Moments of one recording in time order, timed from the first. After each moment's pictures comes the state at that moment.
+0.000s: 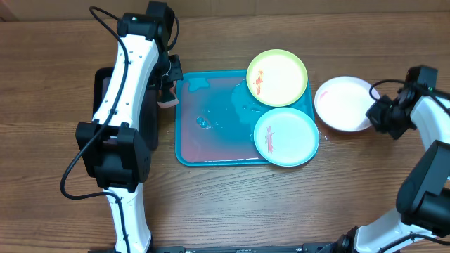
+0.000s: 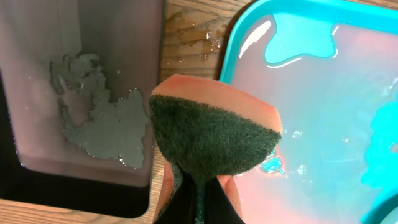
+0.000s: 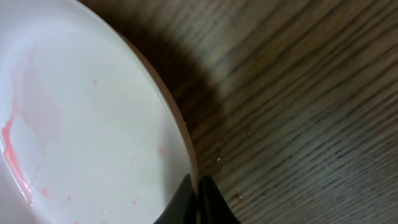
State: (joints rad) left arm -0.16 2.18 2.13 -1.44 -0.07 -0.39; right arm -0.39 1.84 1.22 -0.74 -0.12 0.44
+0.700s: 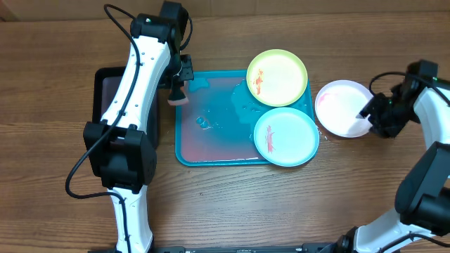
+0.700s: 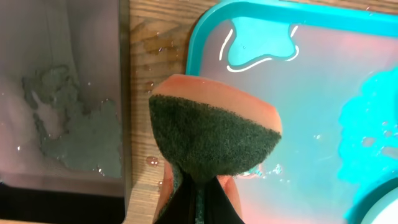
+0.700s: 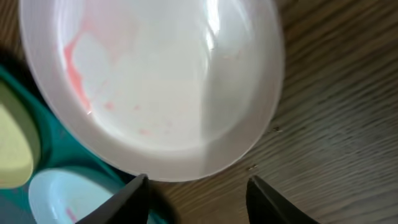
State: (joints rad) left arm -0.22 2.18 2.13 -1.40 -0.06 -0.39; right arm -0.33 1.83 1.36 -1.04 -0.25 0.36
